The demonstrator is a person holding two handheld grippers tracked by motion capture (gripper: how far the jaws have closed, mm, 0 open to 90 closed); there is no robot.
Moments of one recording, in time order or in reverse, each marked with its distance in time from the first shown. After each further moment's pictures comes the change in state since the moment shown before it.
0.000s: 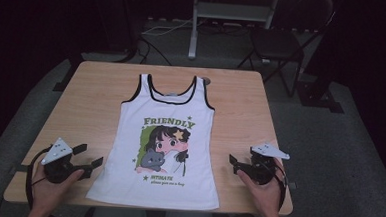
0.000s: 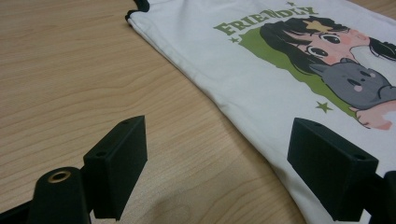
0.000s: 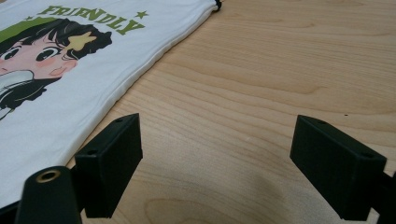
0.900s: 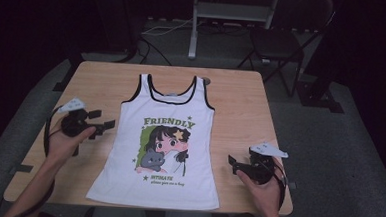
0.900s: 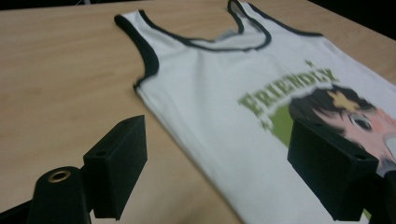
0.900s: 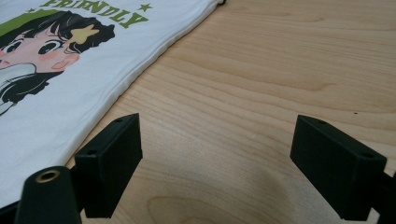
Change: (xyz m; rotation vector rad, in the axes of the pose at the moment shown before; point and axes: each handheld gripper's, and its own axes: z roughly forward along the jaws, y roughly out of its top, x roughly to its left) left arm 0.061 0.098 0.083 0.016 -0.099 -0.060; right arm 0.000 0.001 0.003 0.028 0.016 -0.005
